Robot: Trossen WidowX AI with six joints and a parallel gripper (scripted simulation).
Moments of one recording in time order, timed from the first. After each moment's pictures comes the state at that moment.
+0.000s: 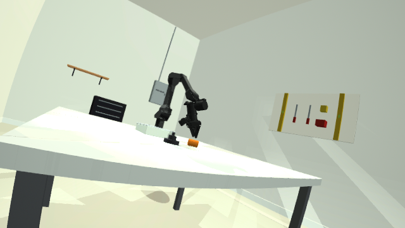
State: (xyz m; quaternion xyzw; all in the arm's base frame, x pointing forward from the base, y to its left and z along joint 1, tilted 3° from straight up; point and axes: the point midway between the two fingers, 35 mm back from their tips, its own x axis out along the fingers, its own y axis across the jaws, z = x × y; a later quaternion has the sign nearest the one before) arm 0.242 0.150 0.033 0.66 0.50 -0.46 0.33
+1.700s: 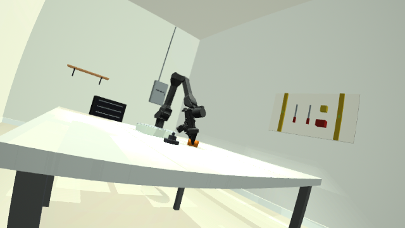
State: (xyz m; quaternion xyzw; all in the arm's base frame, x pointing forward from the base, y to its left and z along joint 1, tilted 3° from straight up) arm 0.238 0.149 -0.011 0.65 0.50 -0.47 0.33
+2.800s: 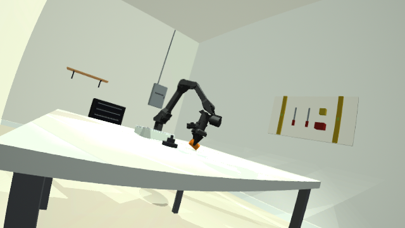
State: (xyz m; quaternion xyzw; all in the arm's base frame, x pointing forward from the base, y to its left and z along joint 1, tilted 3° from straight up) arm 0.246 0.176 0.007 0.52 0.40 -0.61 0.44
